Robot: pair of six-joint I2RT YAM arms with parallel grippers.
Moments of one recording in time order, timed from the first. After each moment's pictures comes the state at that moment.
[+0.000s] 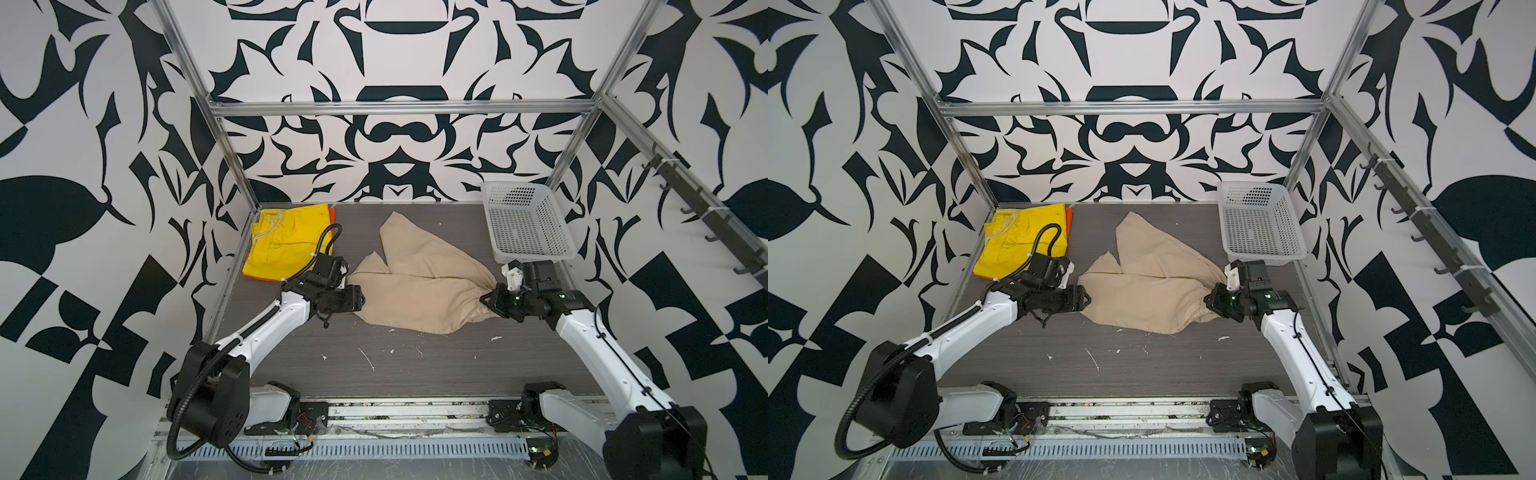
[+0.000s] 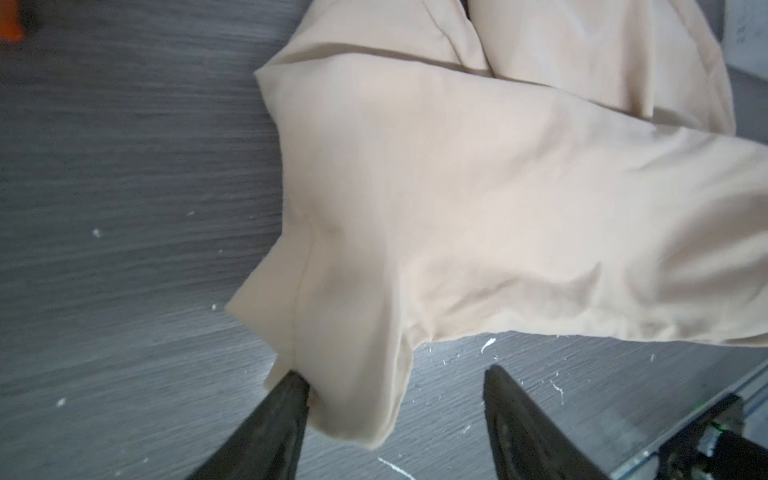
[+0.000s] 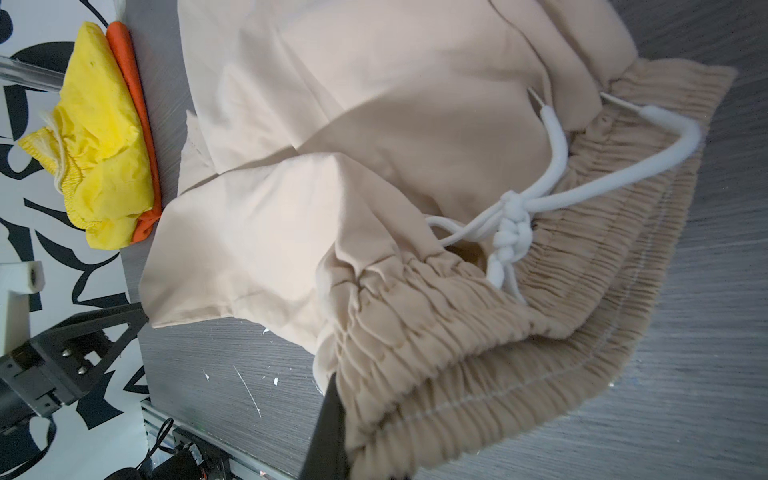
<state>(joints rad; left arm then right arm) -0.42 1.28 0.78 -0.53 0.25 -0.46 0.09 1.04 0.76 -0.73 -0.45 0.55</state>
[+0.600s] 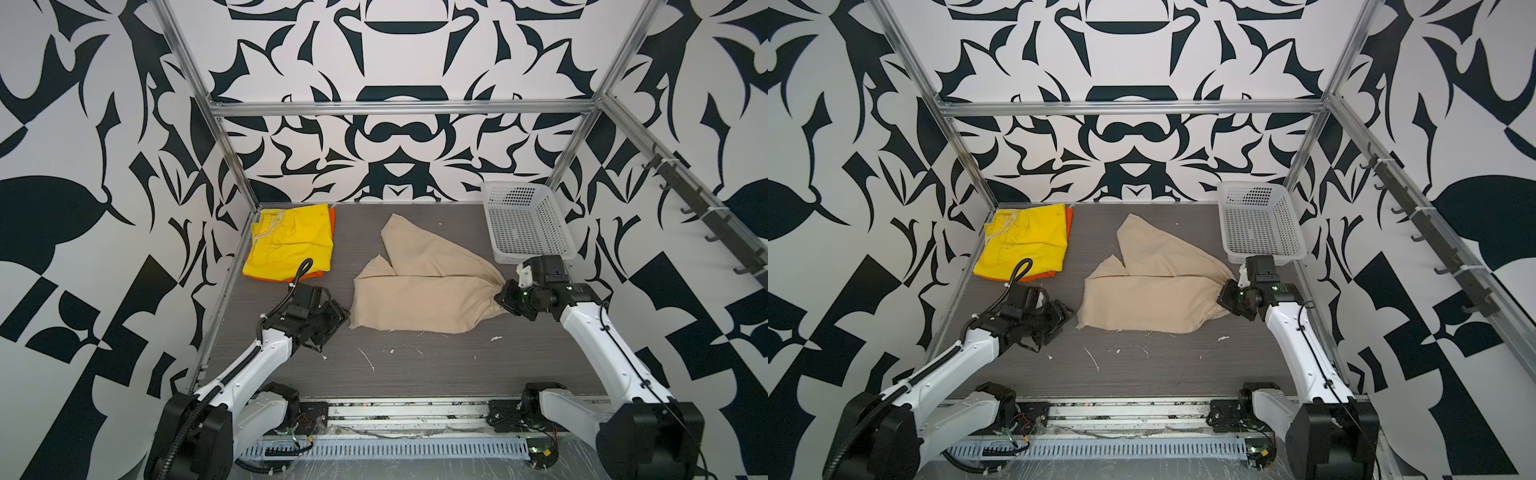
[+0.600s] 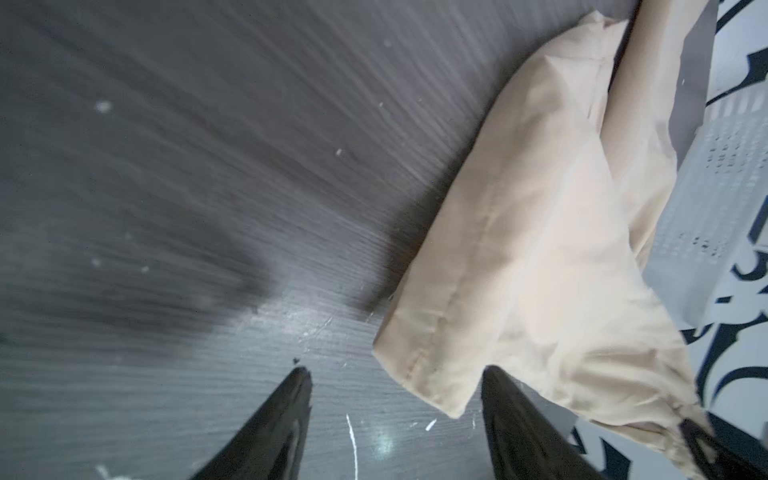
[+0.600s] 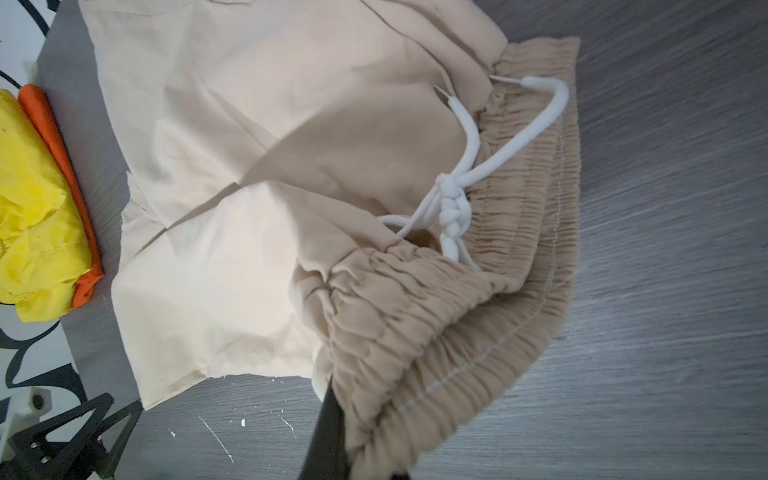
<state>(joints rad) -0.34 1.02 0.46 -0.40 0.28 -1.10 0.01 1.08 0.83 -0.84 -0.31 0.55</state>
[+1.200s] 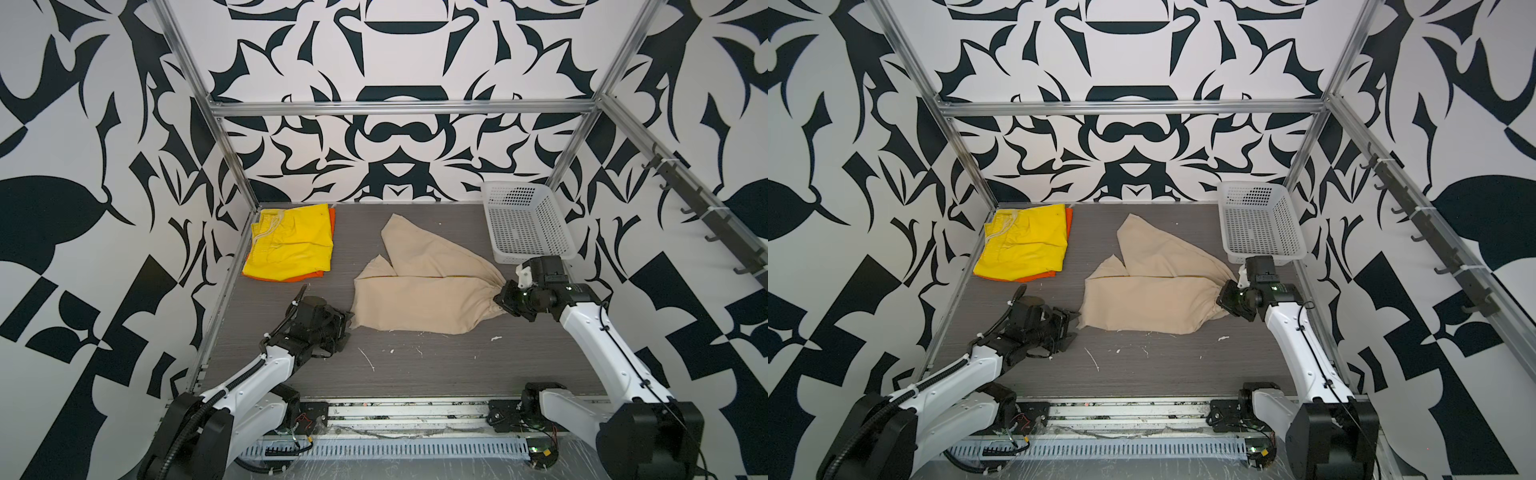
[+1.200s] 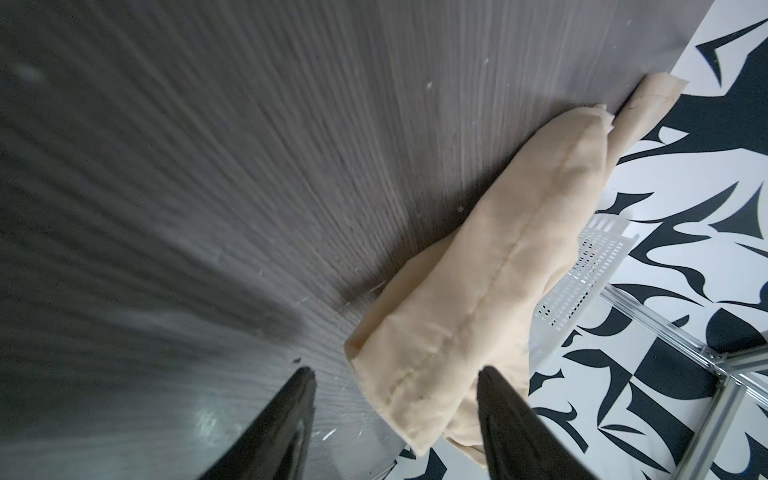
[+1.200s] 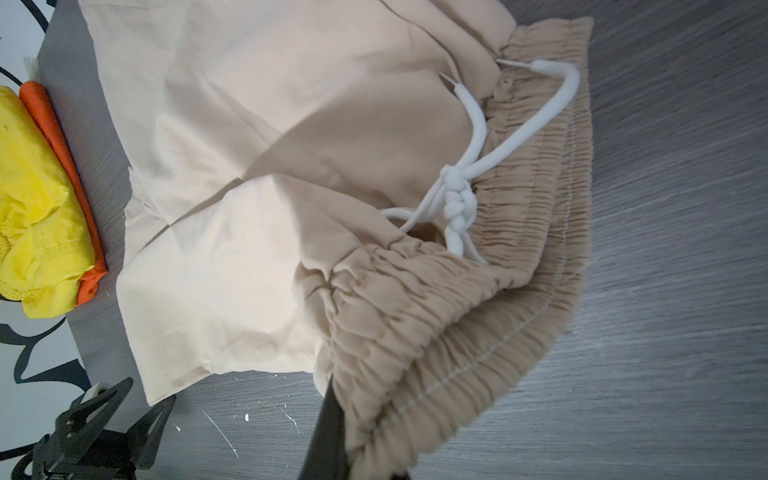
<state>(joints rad) -0.43 1.02 0.28 -0.06 0.30 -1.67 0.01 1.08 0.83 -0.84 -0.33 0.55</state>
